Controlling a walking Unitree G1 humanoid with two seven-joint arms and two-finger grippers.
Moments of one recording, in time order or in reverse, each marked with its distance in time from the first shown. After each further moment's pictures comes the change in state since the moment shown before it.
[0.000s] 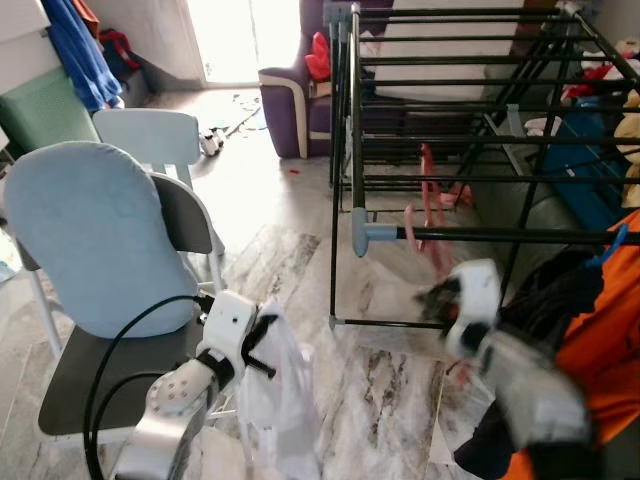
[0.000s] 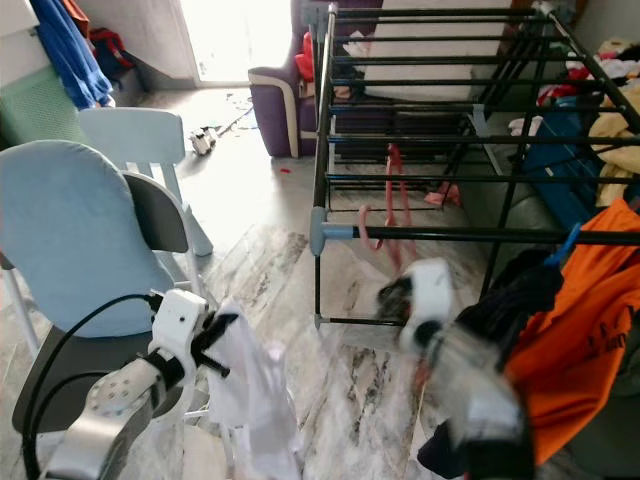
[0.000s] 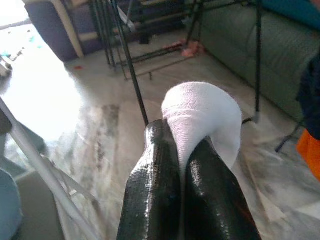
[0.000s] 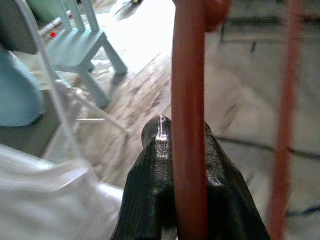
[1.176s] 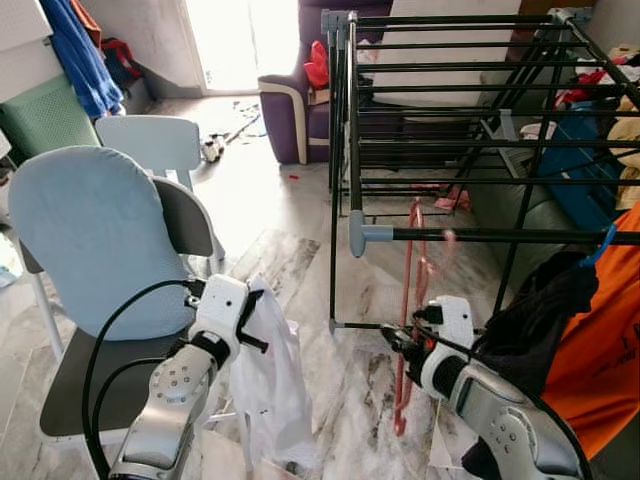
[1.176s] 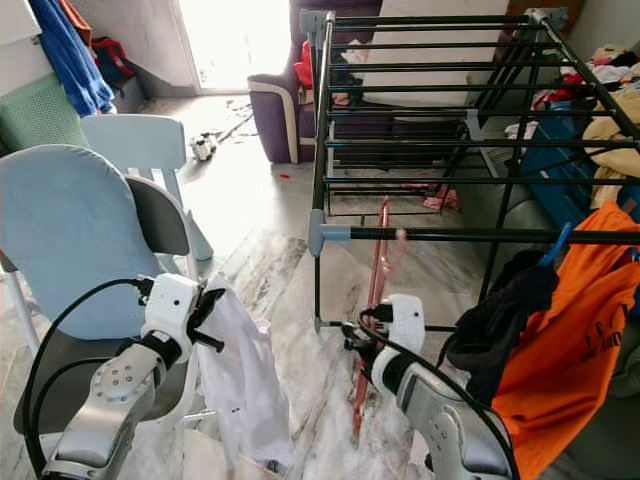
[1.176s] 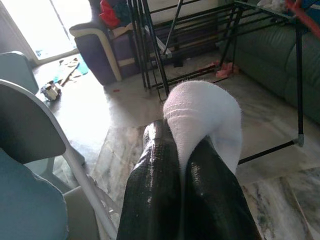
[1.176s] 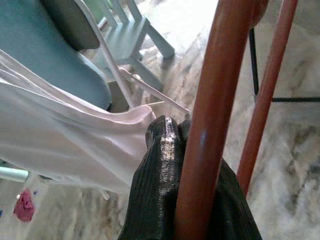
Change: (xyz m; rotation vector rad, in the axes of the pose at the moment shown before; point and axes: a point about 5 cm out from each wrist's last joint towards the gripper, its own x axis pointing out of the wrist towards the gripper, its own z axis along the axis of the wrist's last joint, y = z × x) left arm 0.008 0.016 0.008 0.065 -0.069 0.129; right arm -0.016 0.038 -0.019 0.251 0.100 0.138
